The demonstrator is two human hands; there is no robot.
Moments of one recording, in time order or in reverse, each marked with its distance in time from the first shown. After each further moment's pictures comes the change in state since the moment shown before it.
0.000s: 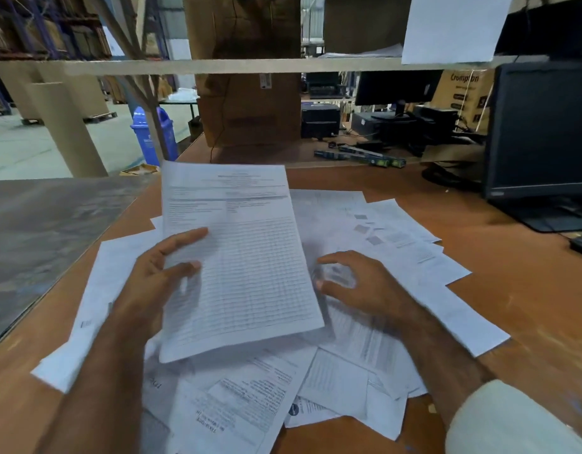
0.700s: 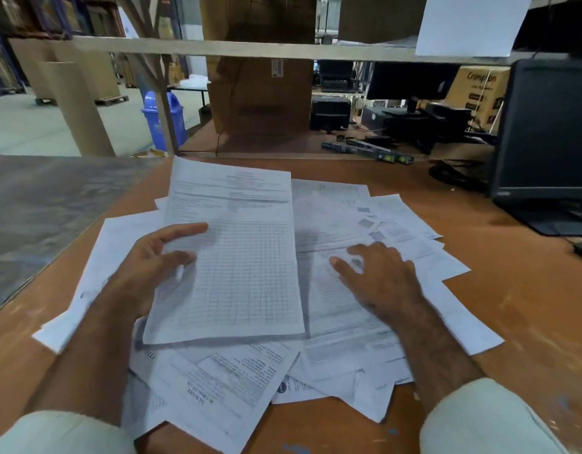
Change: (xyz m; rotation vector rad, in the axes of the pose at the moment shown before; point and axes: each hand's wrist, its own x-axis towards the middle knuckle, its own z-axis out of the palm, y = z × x) left_hand 0.001 -0.014 -0.015 0.080 -0.011 -0.119; right_hand -0.014 -0.002 -0.013 -0.414 0.062 0.284
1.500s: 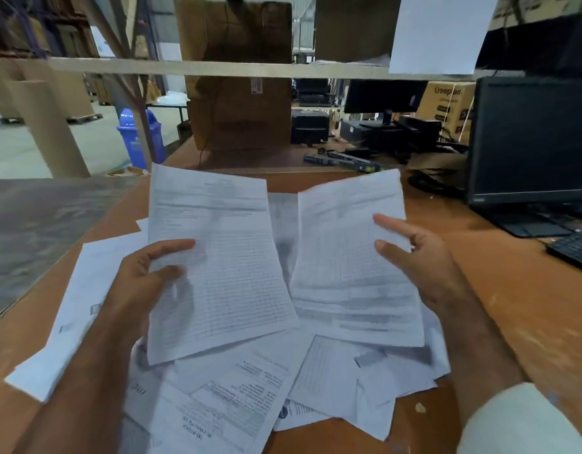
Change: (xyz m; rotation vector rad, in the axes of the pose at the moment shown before) left_hand 0.012 -0.004 0.008 0.112 0.144 0.088; right_hand 0.006 0.045 -0.047 1.060 0.155 -0.116
